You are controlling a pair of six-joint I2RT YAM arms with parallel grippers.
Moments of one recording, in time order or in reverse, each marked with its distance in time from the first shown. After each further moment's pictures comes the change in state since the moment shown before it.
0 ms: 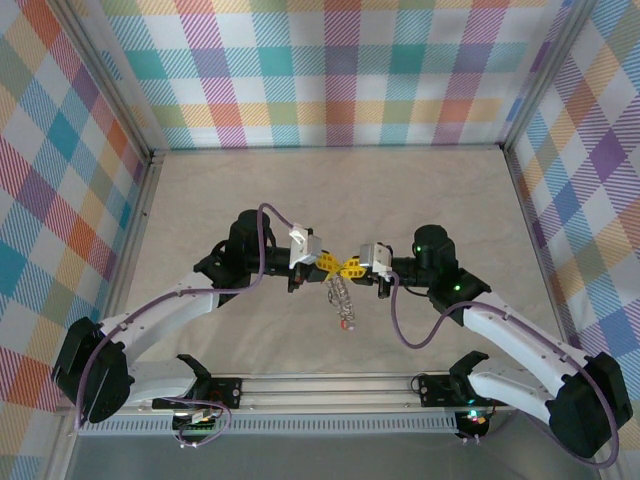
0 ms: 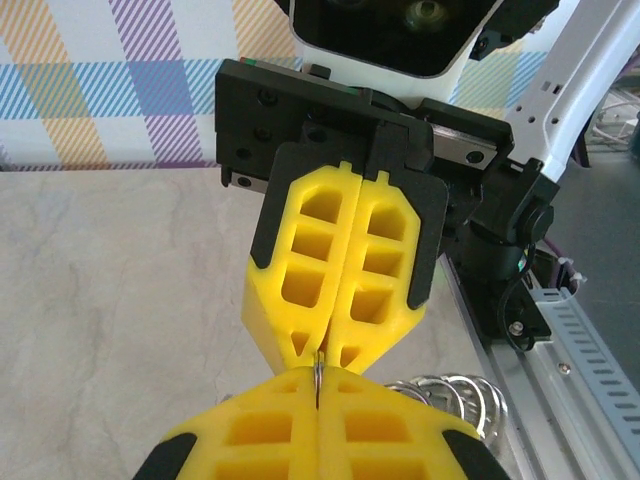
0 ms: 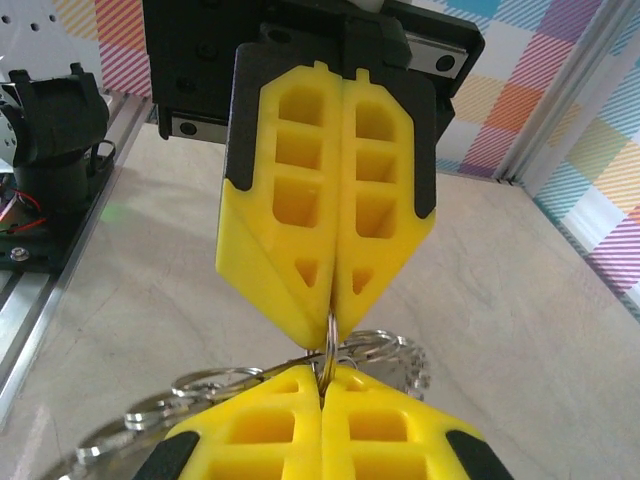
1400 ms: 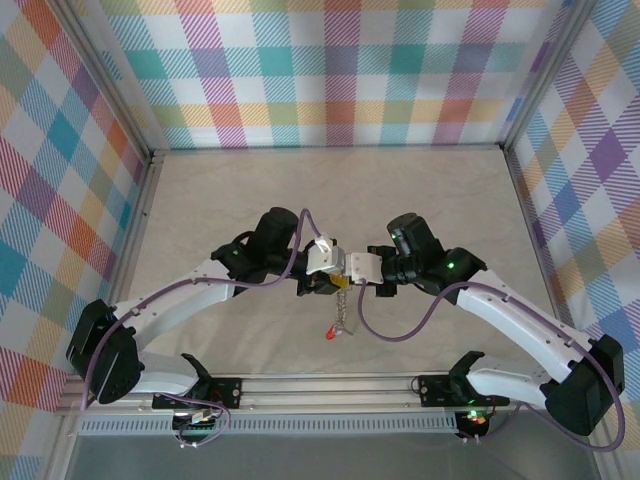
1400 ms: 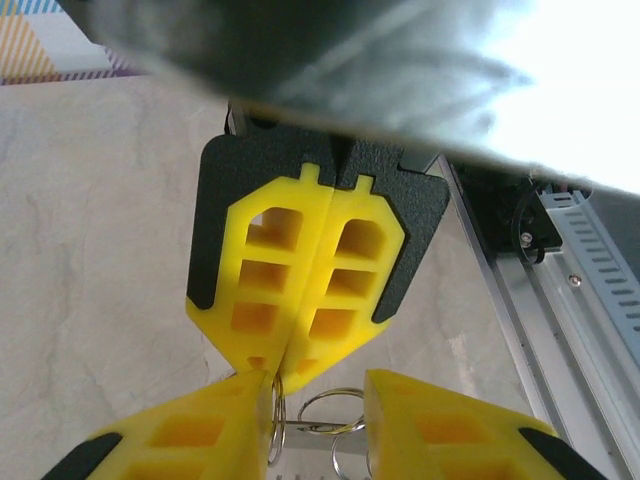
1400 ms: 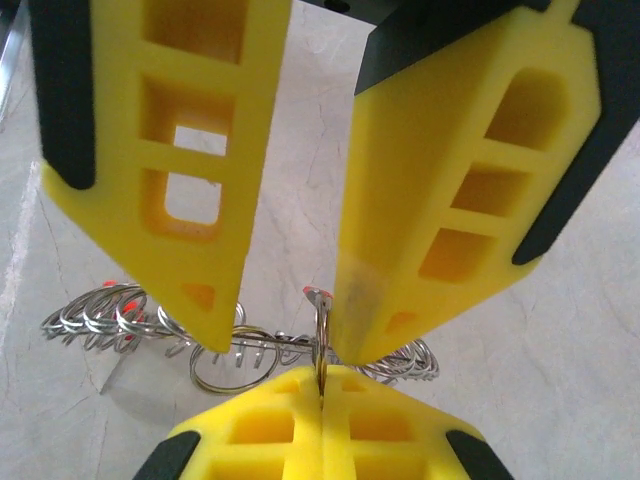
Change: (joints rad) left arm -0.096 0.113 0.167 -0.337 -0.142 0.217; right arm 0.106 0.113 0.314 -0.663 0.380 -0.368
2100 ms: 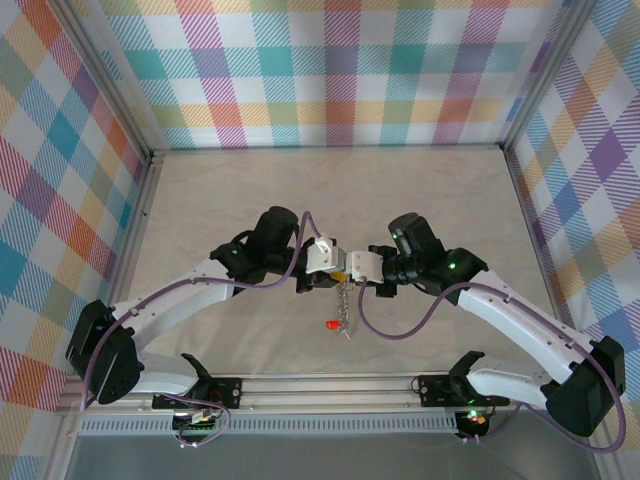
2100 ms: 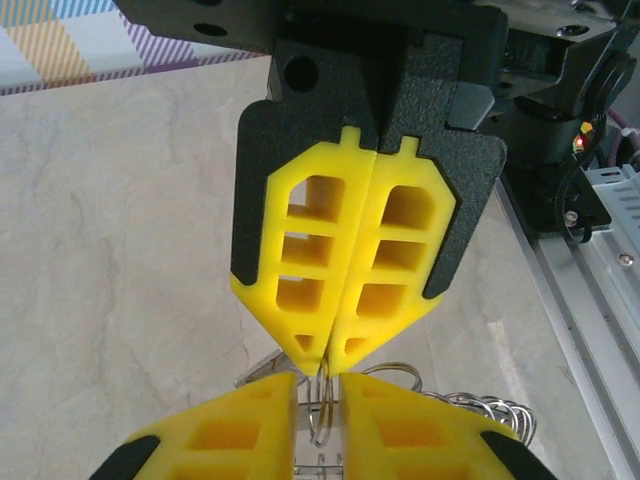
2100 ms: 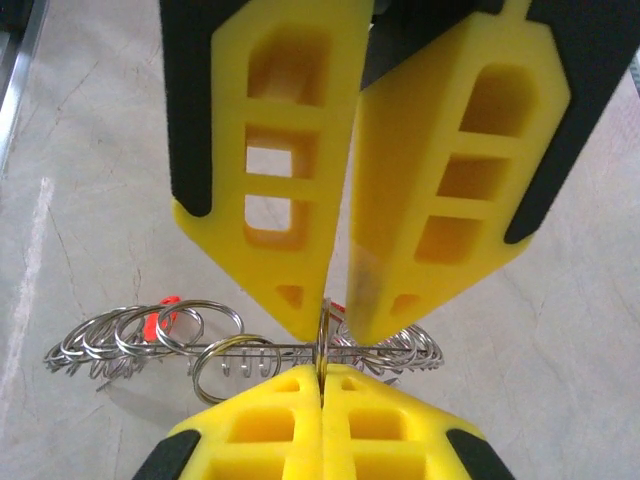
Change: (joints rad) left arm 0.000 -0.001 0.006 -0.008 -0.065 0.064; right arm -0.001 -0.007 0.000 0.005 -0.019 0.046
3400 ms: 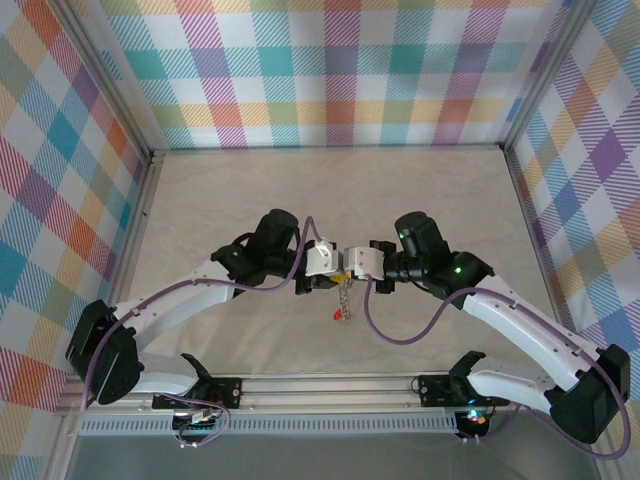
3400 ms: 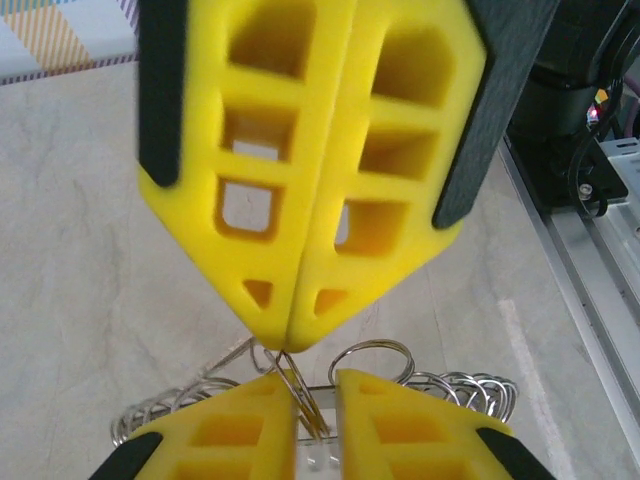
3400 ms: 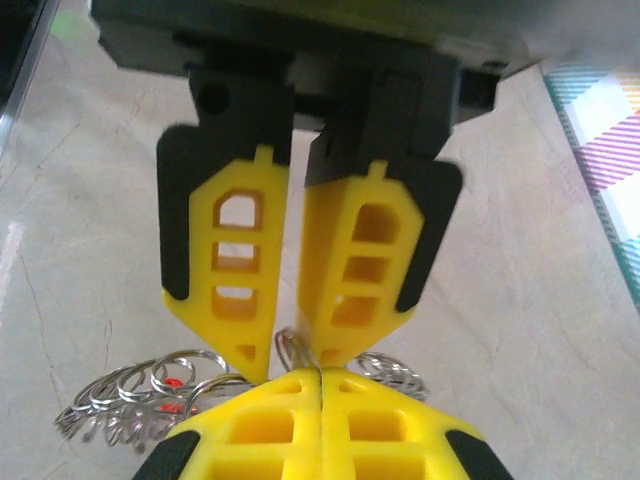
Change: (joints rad) left arm 0.001 -0.003 -0.027 0.009 -0.022 0.033; right arm -0.006 -0.043 -0.021 0.109 -0.039 0.020
